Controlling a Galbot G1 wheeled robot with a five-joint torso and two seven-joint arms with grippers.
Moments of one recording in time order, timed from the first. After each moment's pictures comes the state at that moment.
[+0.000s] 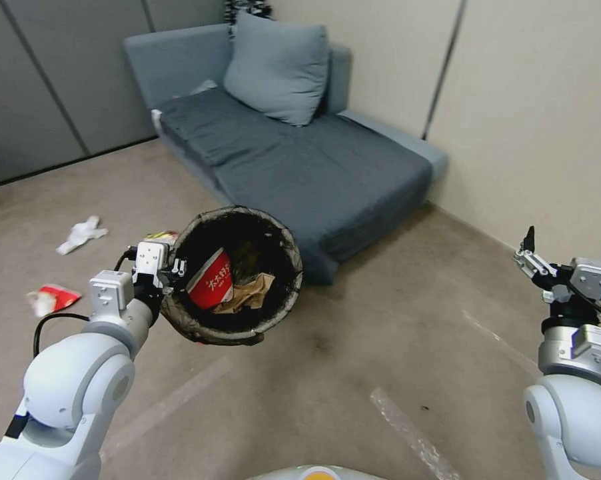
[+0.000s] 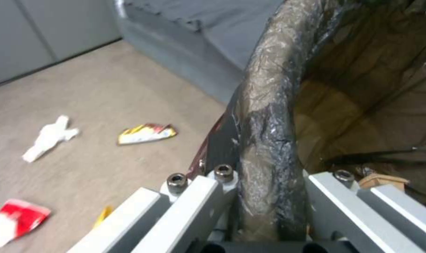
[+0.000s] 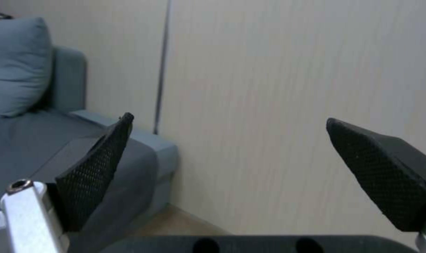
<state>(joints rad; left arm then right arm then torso) 1.39 -1.13 -0.65 -2.35 -0.43 0.74 -0.14 -1.50 1.39 0.81 2.22 0.06 -0.08 0.30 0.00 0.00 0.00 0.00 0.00</state>
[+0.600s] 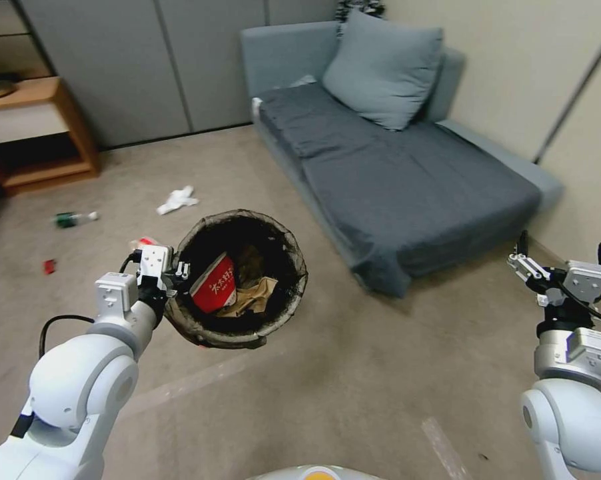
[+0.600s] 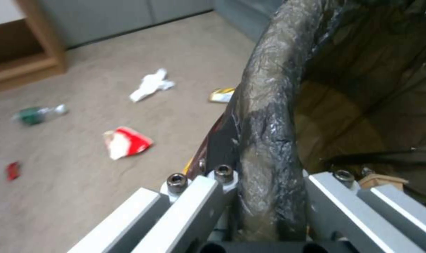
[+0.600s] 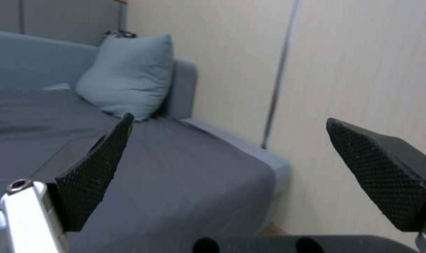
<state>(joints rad) 1.39 -1.13 -0.64 -2.34 -0.43 0.74 -0.14 -1.52 1.39 0.79 2.22 0.06 -0.09 0.30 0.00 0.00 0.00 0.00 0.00</state>
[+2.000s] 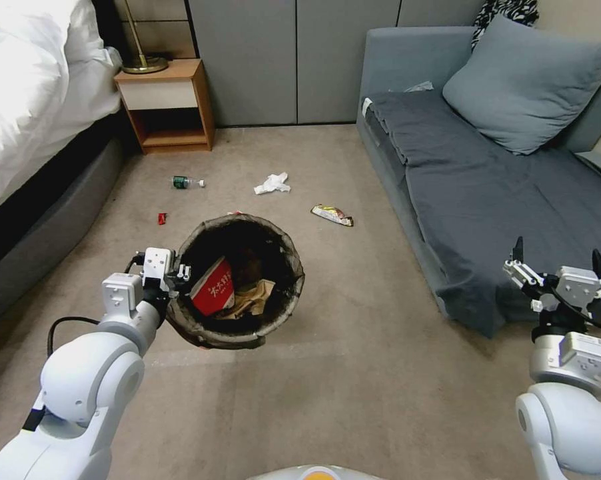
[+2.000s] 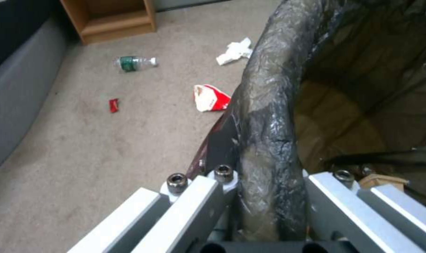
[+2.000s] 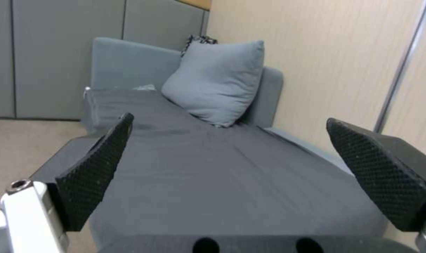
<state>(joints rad) 1.37 -1.15 -0.61 -2.28 -0.40 0.72 -0.14 -1.55 1.42 0.79 2.20 0.02 -0.05 0.29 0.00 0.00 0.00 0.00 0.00</state>
